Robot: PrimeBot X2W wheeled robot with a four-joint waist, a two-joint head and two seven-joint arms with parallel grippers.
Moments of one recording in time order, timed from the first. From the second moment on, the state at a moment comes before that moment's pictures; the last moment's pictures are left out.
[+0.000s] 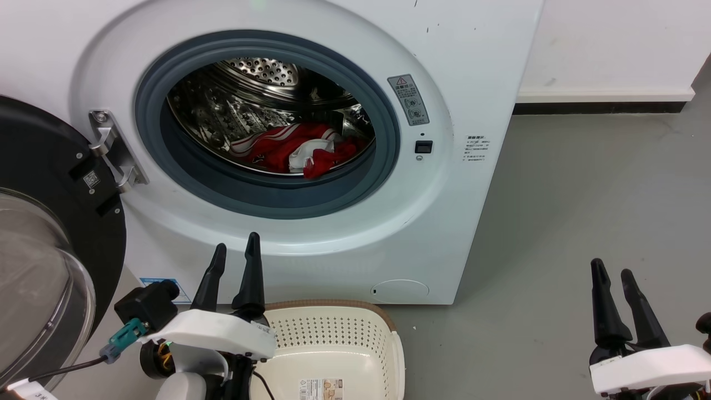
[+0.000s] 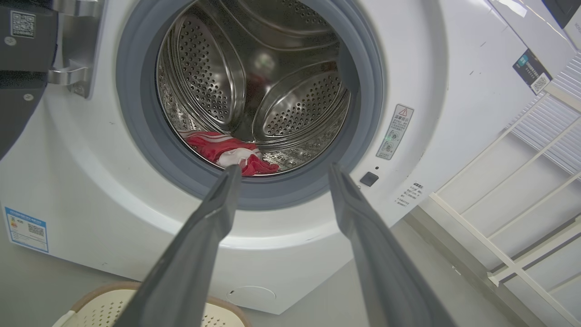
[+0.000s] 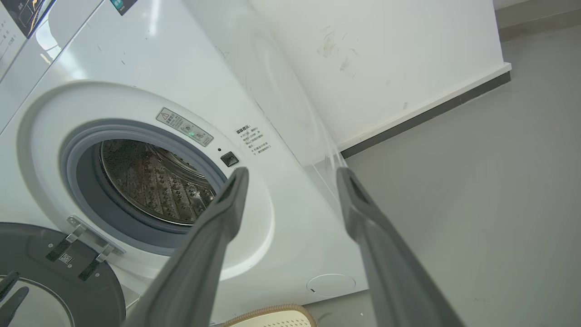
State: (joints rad) left arm -0.11 0.05 -0.10 0.12 -0.64 -0.02 -0.12; right arm 0.05 -0.05 -0.09 0.01 0.62 0.13 -0.08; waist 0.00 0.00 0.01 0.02
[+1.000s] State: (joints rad) left arm -0.11 0.05 -0.14 0.14 -0.34 0.01 -0.20; right arm 0.09 -0.05 -0.09 -0.03 0.30 0.13 -0.10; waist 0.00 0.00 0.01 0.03
